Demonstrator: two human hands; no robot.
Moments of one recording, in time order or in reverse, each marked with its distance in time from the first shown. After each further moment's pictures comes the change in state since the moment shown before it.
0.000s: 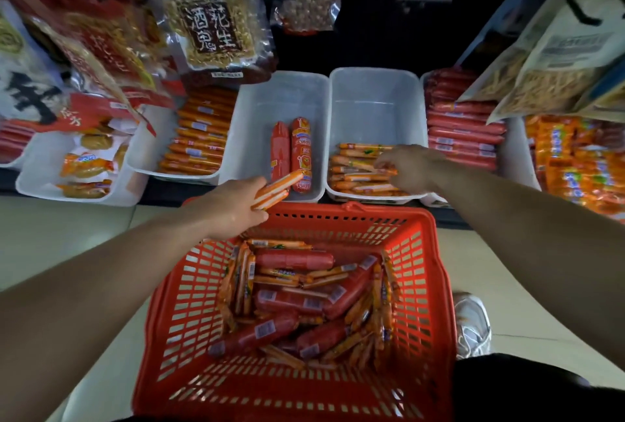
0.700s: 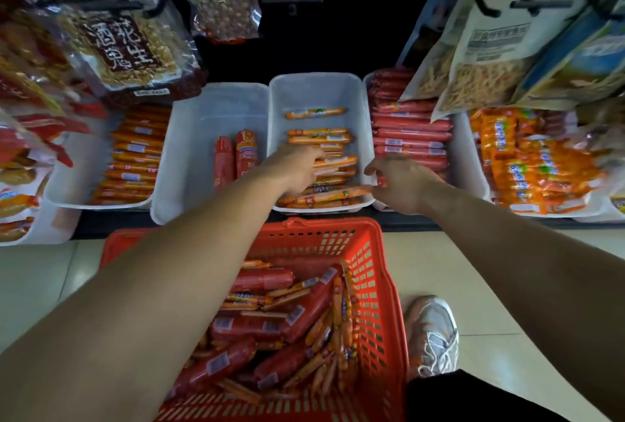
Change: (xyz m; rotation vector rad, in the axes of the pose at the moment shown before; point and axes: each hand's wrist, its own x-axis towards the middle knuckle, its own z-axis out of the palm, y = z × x) left_hand 0.148 0.155 0.025 0.124 0.089 0.212; right_hand -0.045 0.064 0.019 0.241 0.147 0.124
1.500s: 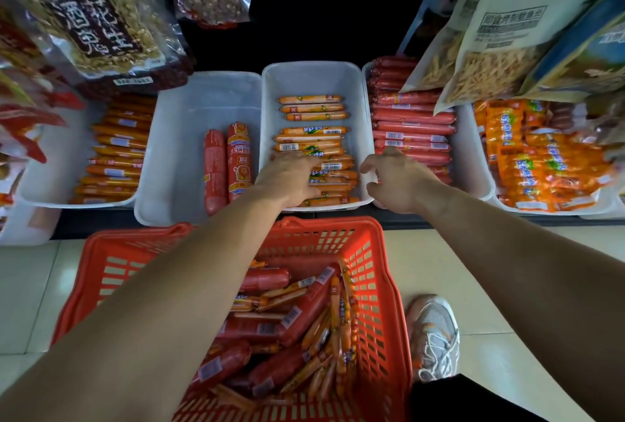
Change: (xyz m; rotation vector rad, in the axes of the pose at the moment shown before) left_hand 0.015 -0.021 0.045 0.099 0.039 0.034; right_hand 0.003 -0.014 0.002 0.007 -0.041 0.070
